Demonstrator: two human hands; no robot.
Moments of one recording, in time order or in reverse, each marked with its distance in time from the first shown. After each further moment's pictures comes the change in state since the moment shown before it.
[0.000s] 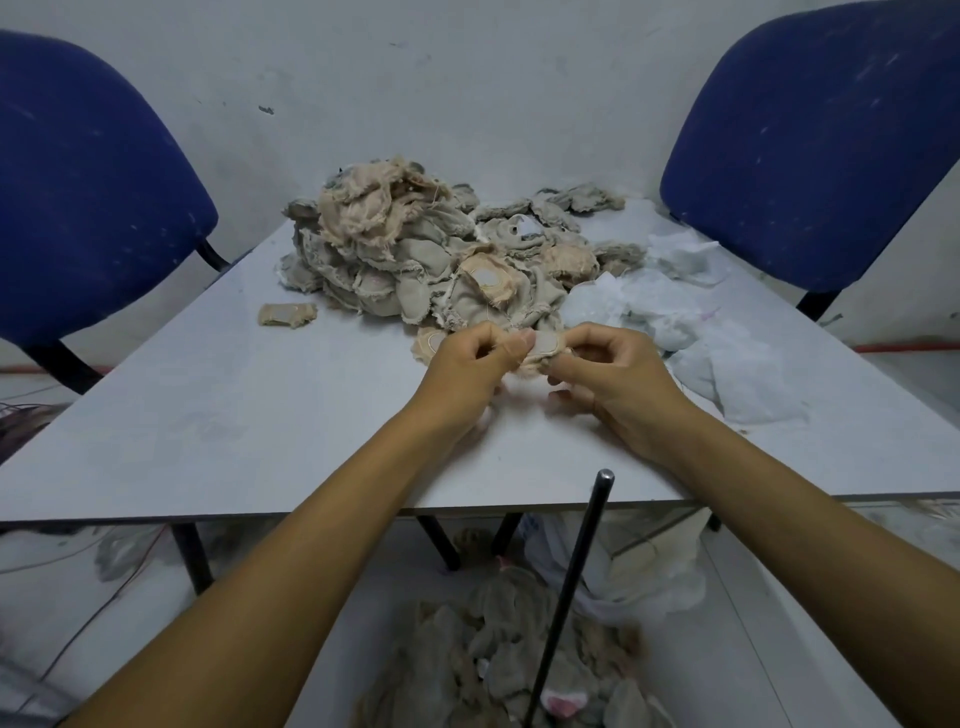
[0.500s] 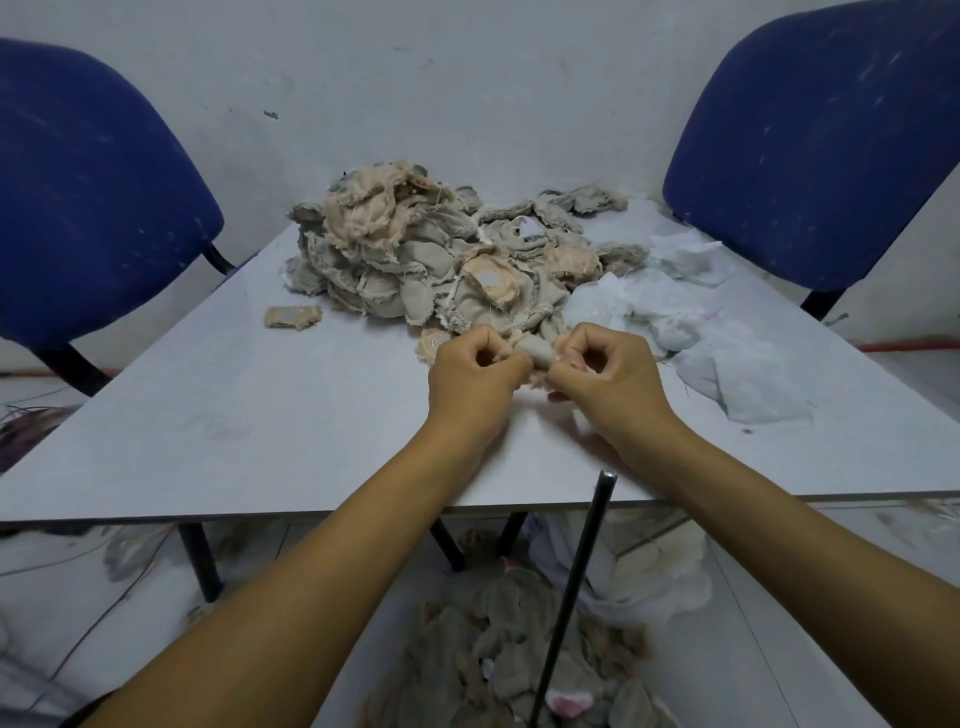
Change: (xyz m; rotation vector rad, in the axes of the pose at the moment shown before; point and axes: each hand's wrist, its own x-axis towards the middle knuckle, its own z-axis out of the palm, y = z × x) left_hand -0.010 0.000 0.015 0.019 0.262 0.001; right_hand -0.004 0.006 0.014 -0.302 0.168 -0.289
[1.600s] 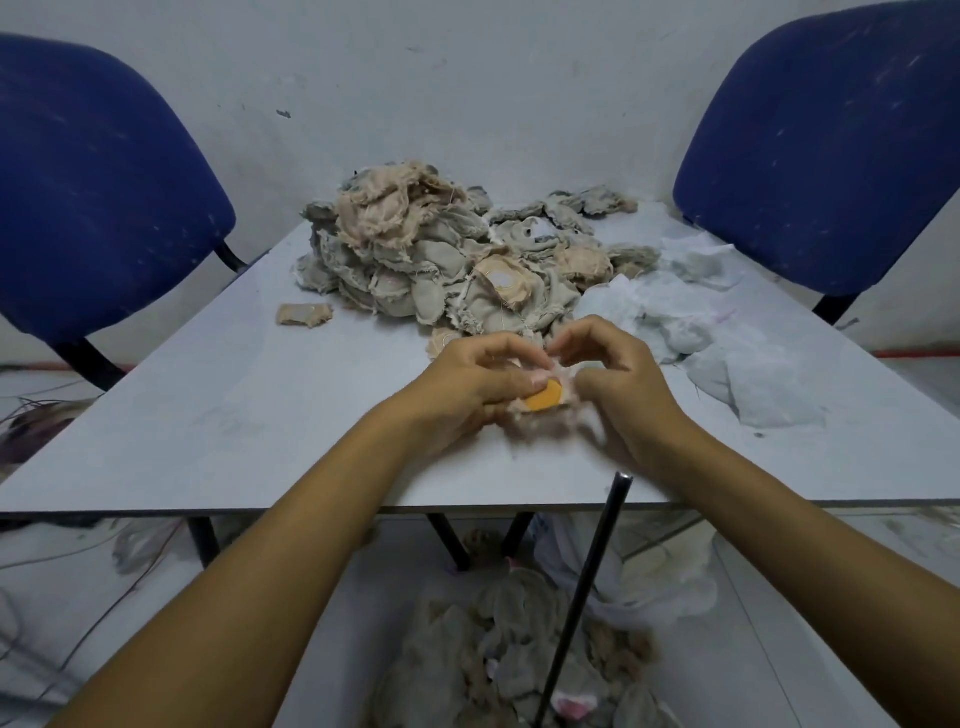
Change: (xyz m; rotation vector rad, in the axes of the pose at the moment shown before) left_hand 0.013 0.001 -0.034 -0.309 -0.575 -0.189; right_hand -0.001 -0.005 -0.002 0.032 -0.114 0.026
